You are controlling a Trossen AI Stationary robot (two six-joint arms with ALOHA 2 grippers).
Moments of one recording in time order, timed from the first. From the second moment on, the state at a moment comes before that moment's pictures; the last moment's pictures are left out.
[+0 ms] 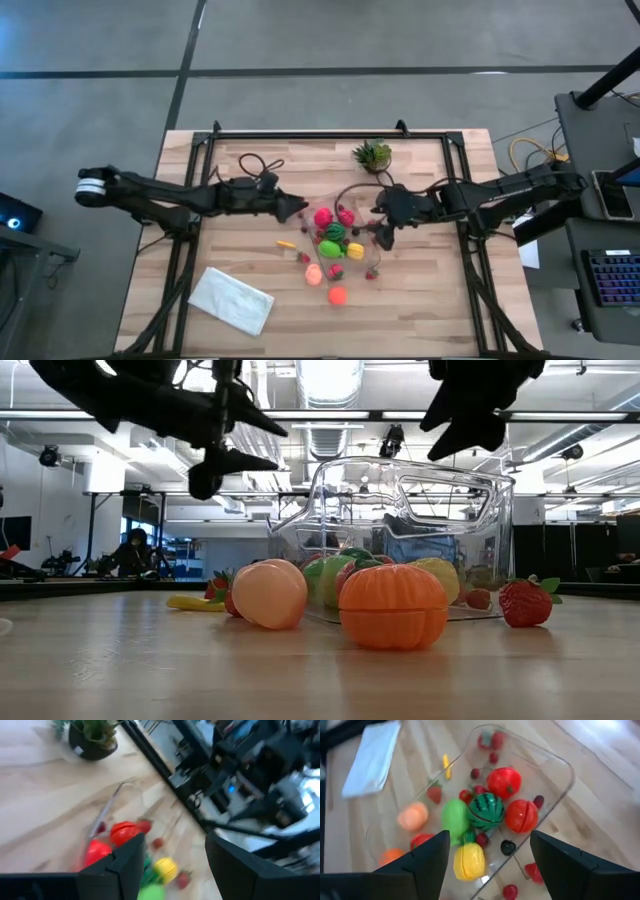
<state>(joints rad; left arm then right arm) 0.05 1.18 0.56 0.40 -0.11 -0.90 0.18 1.22 0.94 -0.51 0.24 0.57</state>
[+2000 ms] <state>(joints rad) 0.03 1.24 0.60 0.81 0.12 -0.85 0.00 1.24 0.93 -0.45 0.11 0.60</state>
